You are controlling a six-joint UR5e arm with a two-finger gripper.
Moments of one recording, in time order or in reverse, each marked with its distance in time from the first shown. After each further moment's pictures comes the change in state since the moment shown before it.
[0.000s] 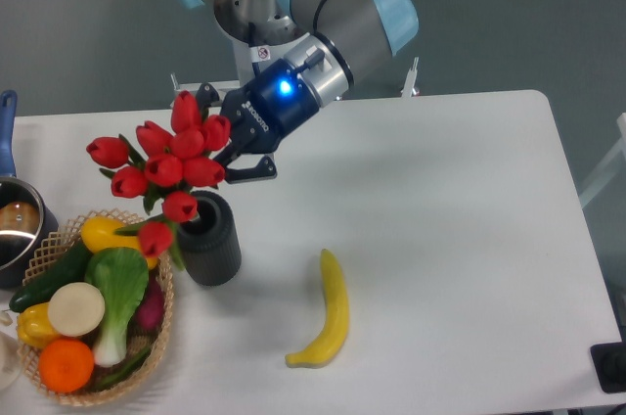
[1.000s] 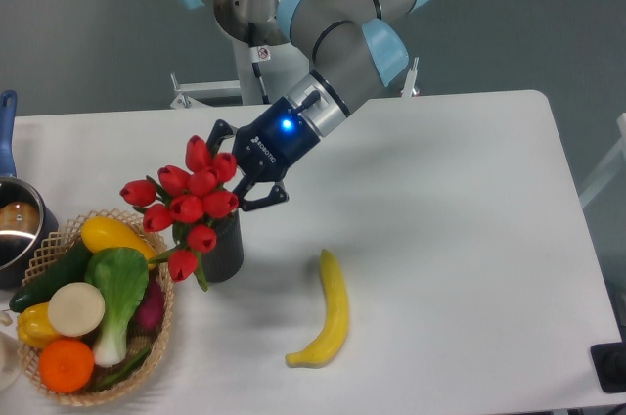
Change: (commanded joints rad) arm -0.006 -0.018 -0.103 0.005 0.130 0.115
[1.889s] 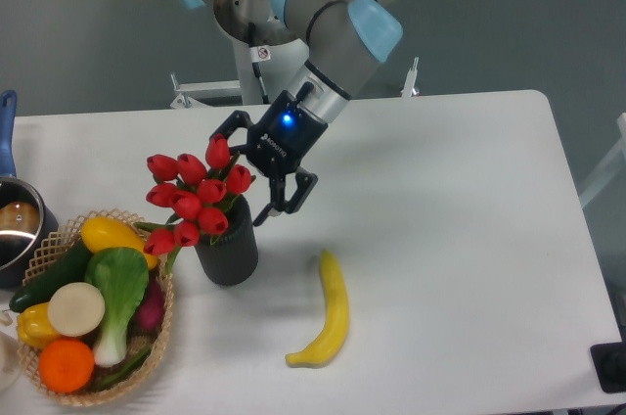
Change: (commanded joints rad) arm 0.002 0.107 0.002 -0.005 0.460 0.006
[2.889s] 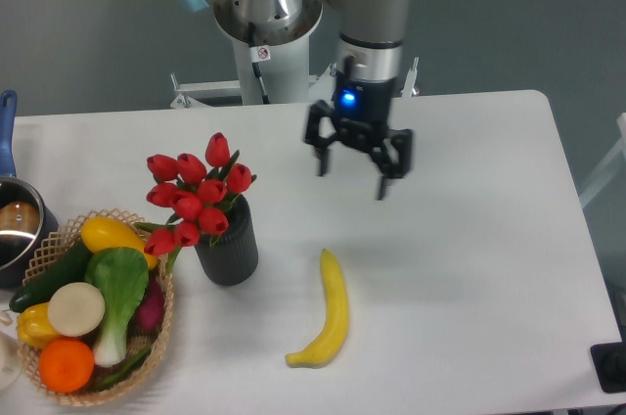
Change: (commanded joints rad) arm 0.126 -0.096 0.161 0.005 0.555 0.000
